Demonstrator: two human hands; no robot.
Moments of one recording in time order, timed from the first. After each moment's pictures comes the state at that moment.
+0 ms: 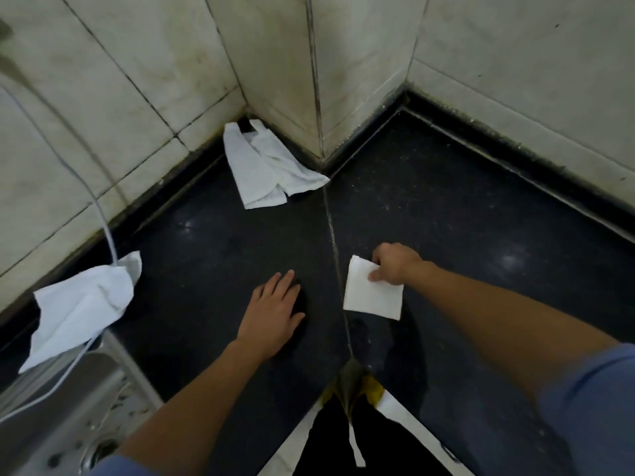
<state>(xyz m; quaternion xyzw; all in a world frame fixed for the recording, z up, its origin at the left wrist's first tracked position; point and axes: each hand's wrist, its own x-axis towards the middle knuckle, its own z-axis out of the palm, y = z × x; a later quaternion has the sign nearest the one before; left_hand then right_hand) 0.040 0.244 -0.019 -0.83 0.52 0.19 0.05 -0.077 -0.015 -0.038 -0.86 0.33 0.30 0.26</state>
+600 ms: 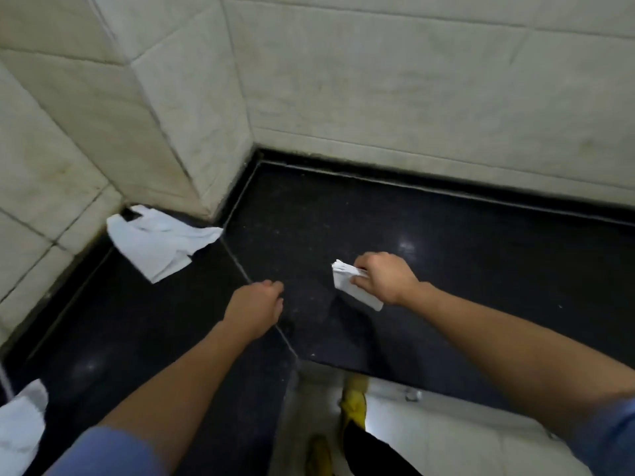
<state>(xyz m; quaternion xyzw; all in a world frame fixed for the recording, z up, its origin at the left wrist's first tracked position) -0.004 0.166 0.042 -0.71 0.70 0.12 0.03 -0.251 0.049 0.063 -0.88 0.44 0.03 0.17</state>
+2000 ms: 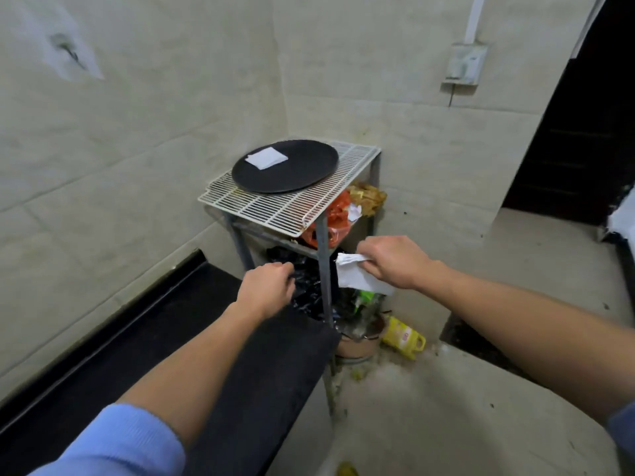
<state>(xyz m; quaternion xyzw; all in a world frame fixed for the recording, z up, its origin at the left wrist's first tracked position) -1.056 0.107 0.163 -0.14 0.99 0.00 -0.07 -1.223 0.316 0.188 -0.56 0.82 -0.04 -0.08</state>
